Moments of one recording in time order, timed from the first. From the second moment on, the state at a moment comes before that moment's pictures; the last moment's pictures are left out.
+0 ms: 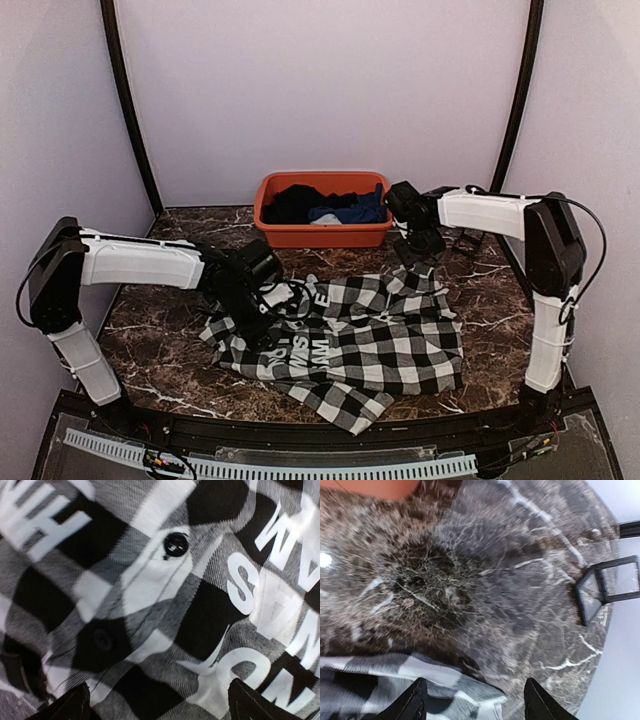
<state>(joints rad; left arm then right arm) -0.84 1.74 1.11 -0.70 0.00 0.17 0.56 2.03 1.57 -0.82 0.45 0.09</state>
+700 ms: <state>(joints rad) -0.45 1.91 1.30 -0.50 0.26 -0.06 0.76 1.76 1.40 -0.38 -0.09 -0.19</state>
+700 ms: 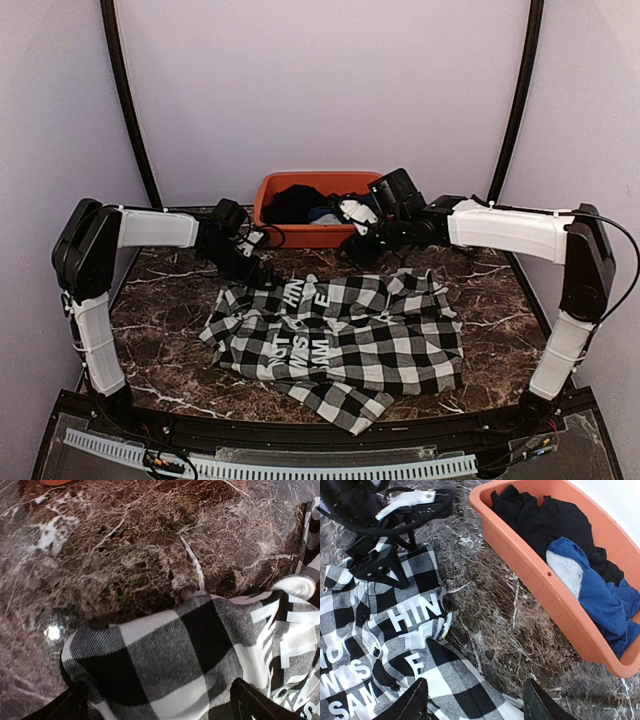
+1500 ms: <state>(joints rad) -0.40 2.16 1.56 -0.47 0.56 -0.03 0.79 1.87 1.34 -0.24 -0.21 -0.31</state>
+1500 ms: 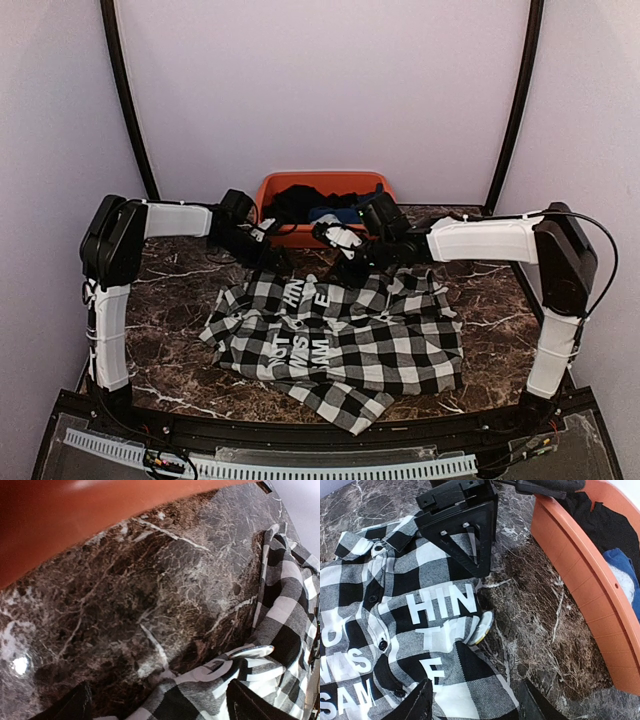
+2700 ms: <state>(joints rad) -0.41 2.14 1.49 -0.59 0.54 0.01 0.91 1.87 1.07 -0.24 -0.14 -0.30</state>
